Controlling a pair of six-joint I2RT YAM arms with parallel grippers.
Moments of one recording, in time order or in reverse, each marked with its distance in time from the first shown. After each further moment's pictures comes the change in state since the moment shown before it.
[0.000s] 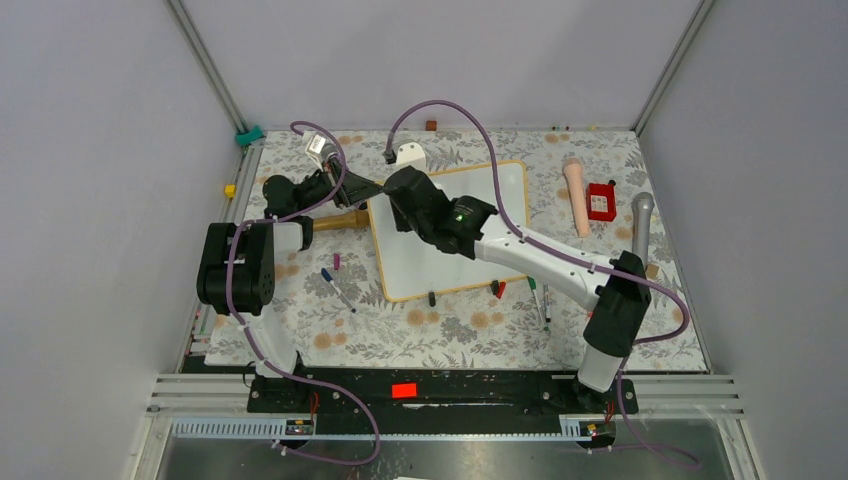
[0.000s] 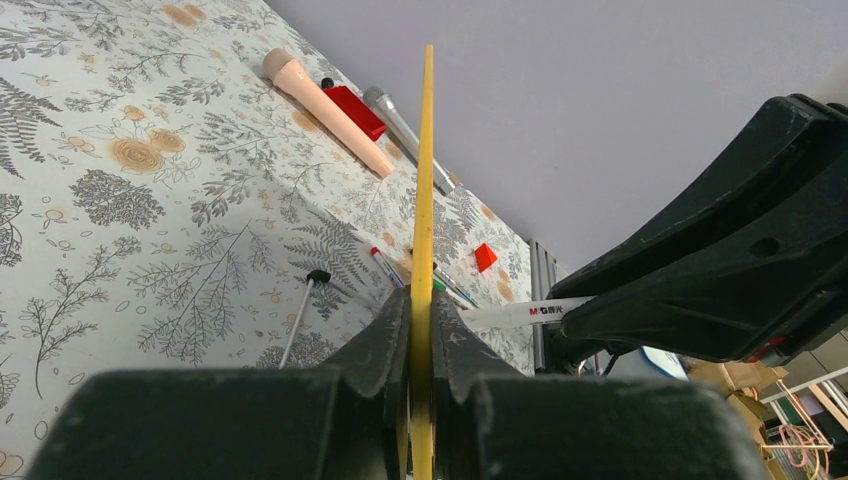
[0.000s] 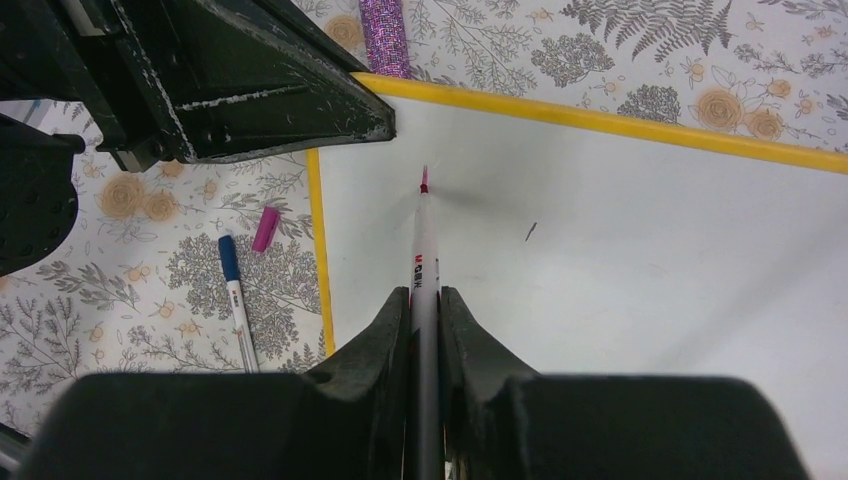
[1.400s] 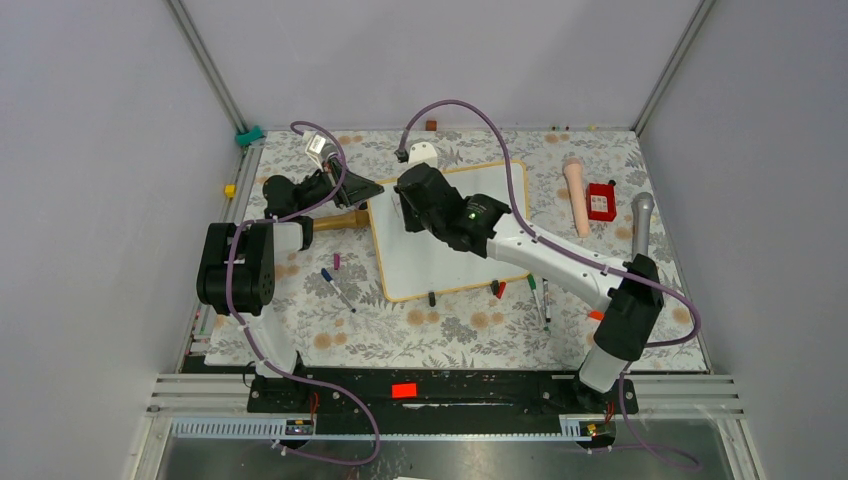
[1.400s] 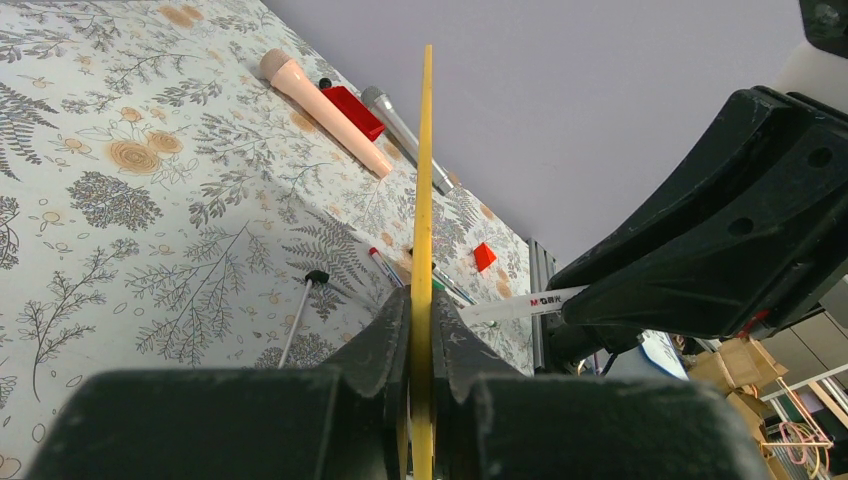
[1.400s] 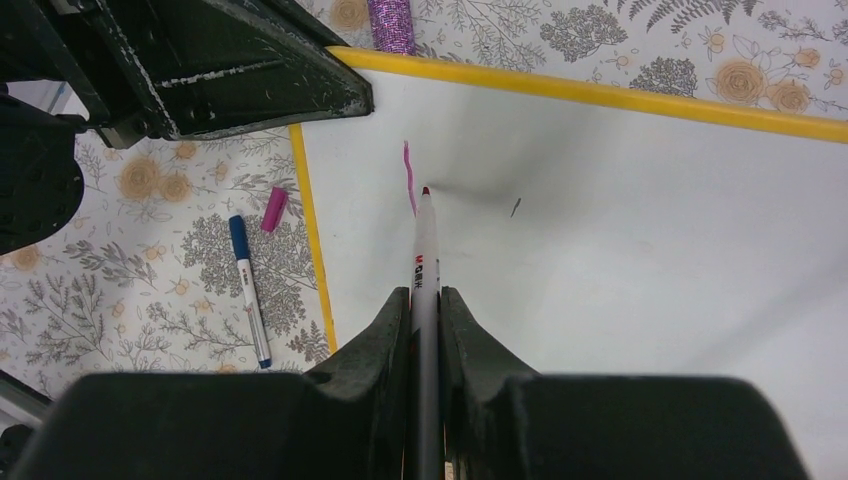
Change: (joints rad) left arm -0.001 0.000 0.000 0.004 0.002 0.002; right arm -0.035 -0.060 -0.061 -0.009 -0.082 0.033
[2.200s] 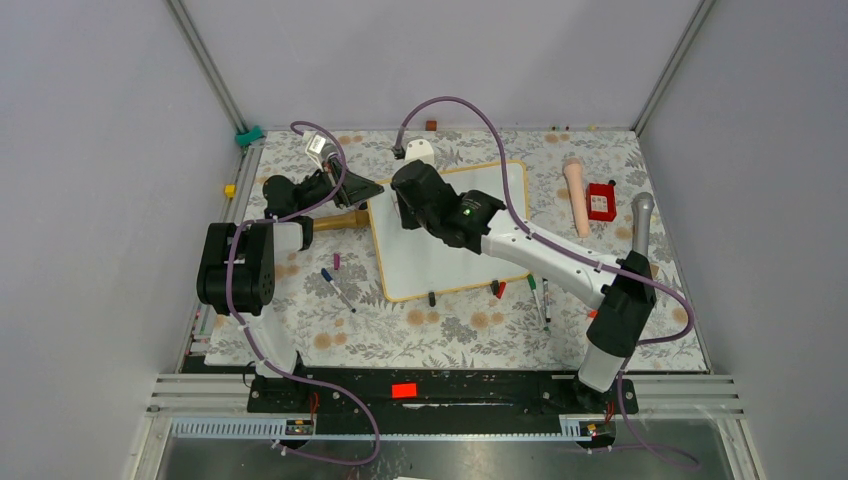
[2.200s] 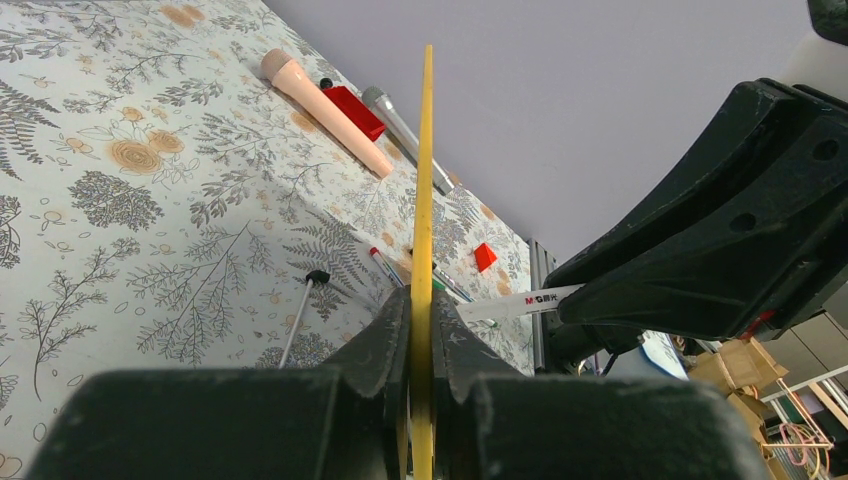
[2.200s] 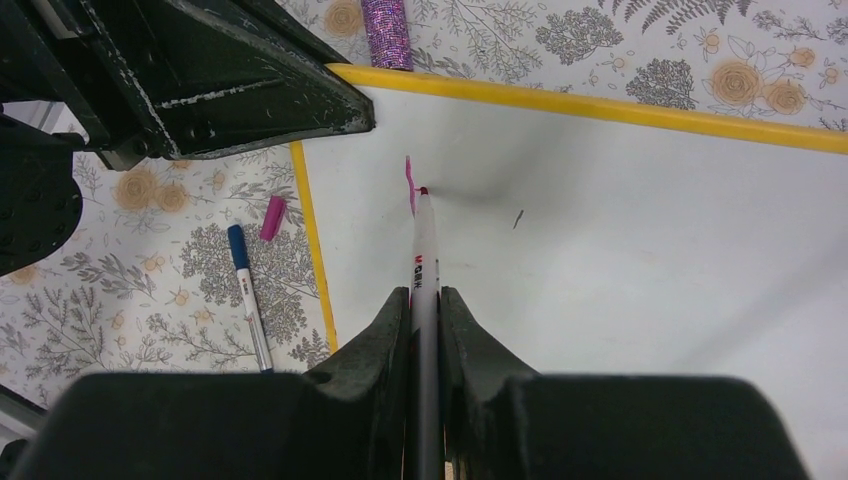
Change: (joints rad) left arm 0.000 0.000 0.000 -0.001 0.000 0.000; right arm 0.000 0.039 0.056 -0.032 0.015 0.010
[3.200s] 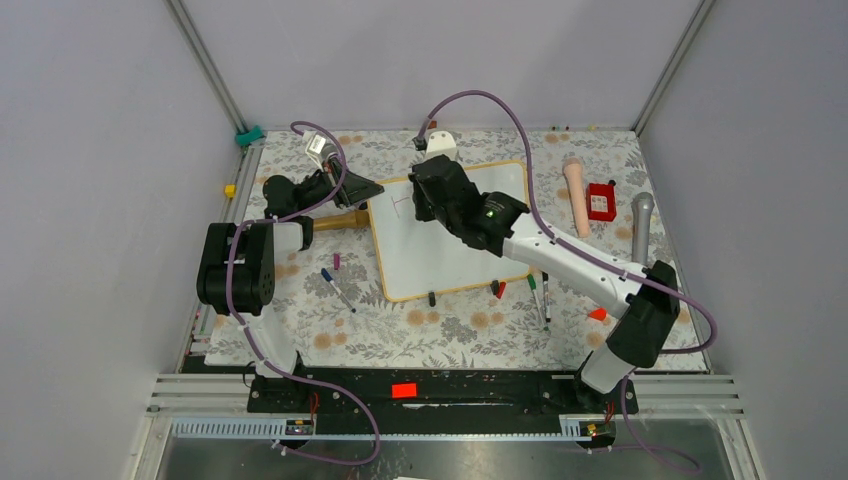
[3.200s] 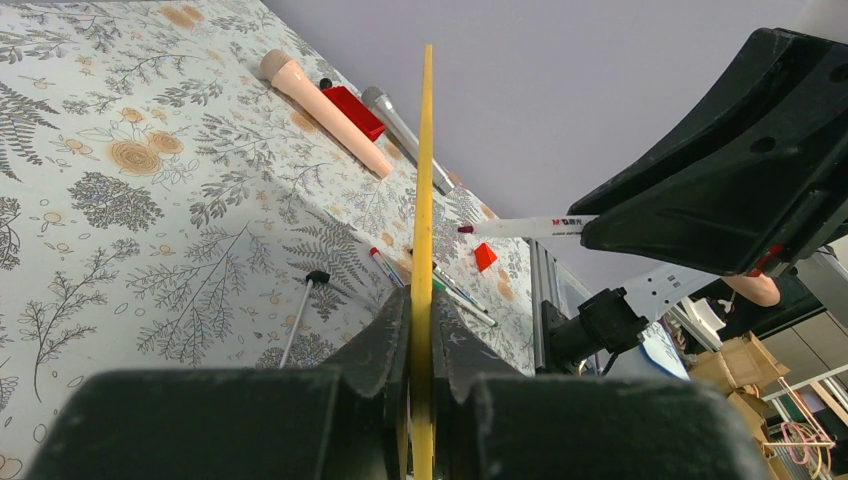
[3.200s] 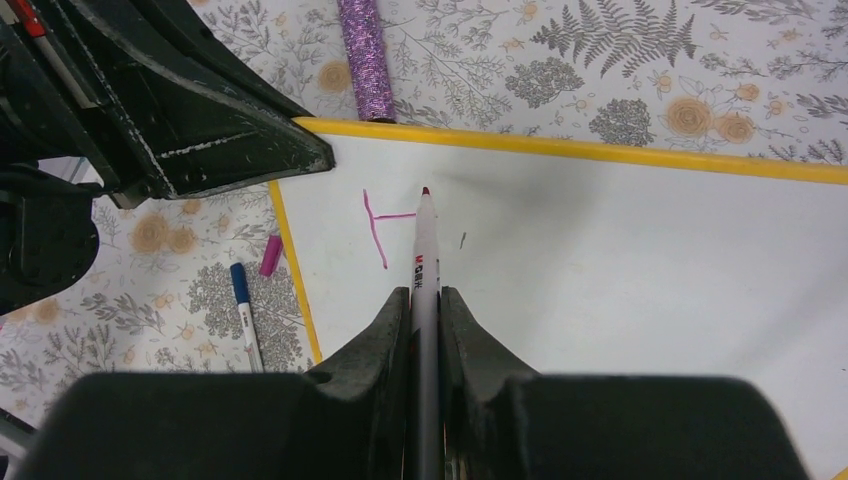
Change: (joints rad) left arm 0.000 0.000 0.000 0.000 0.000 0.003; right arm -0.040 -0.115 -0.108 0.101 0.015 -0.013
